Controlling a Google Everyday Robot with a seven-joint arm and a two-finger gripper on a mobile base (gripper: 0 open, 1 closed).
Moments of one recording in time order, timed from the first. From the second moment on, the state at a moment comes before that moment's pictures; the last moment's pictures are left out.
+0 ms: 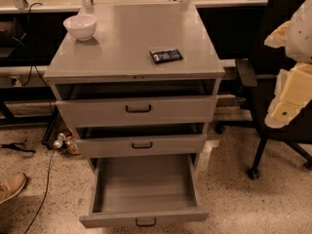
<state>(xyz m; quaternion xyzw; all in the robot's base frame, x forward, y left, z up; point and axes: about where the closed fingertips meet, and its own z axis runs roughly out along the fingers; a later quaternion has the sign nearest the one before) 0.438 -0.214 0.987 -0.60 0.78 -0.05 0.18</state>
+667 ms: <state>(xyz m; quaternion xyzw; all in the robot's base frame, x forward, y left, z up) 0.418 -0.213 0.956 -0.59 0.79 -0.02 0.16</state>
